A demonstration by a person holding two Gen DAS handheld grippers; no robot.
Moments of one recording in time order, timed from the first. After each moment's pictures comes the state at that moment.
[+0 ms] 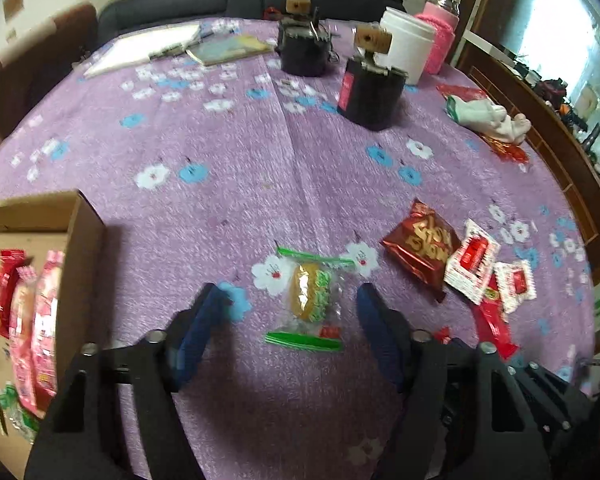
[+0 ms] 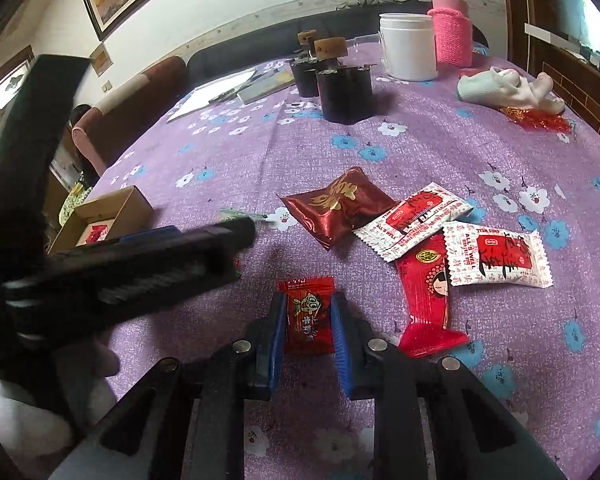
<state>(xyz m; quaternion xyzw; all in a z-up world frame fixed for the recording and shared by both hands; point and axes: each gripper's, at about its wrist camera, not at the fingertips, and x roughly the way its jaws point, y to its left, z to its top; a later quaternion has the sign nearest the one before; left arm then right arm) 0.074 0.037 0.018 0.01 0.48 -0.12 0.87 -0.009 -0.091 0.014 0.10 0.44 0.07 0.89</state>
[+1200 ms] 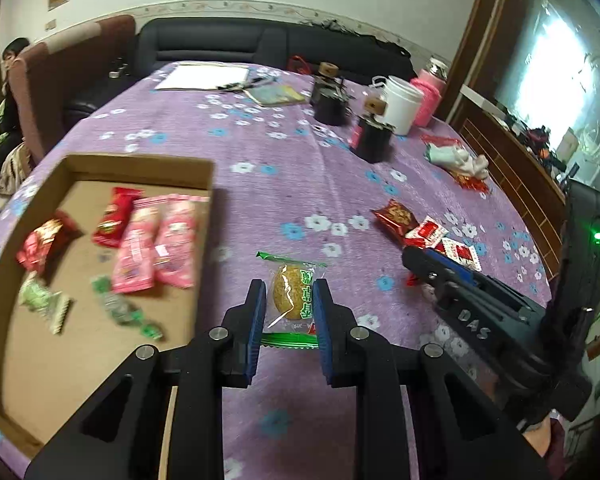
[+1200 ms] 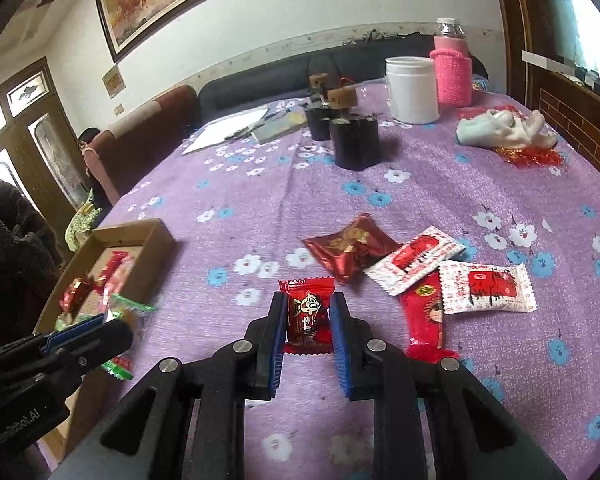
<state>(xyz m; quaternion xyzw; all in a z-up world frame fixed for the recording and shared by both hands) -0.035 0.116 0.078 -0.06 0.42 -0.10 0.90 -0.029 -0.080 0.047 0.10 0.38 0.08 0.91</state>
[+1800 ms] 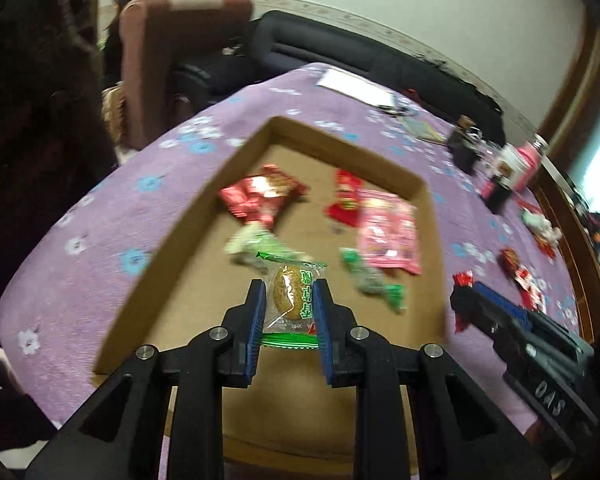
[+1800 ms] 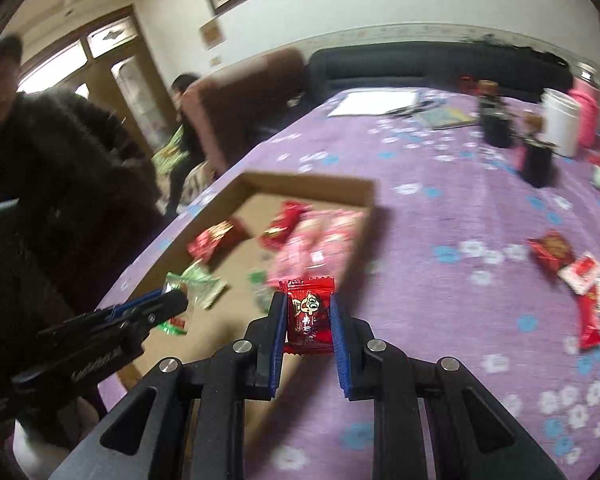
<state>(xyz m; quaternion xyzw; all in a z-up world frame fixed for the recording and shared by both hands) -0.073 0.287 0.055 -0.15 0.41 0.05 0.90 -0.066 0.095 0.071 0.02 0.41 0.25 0.88</state>
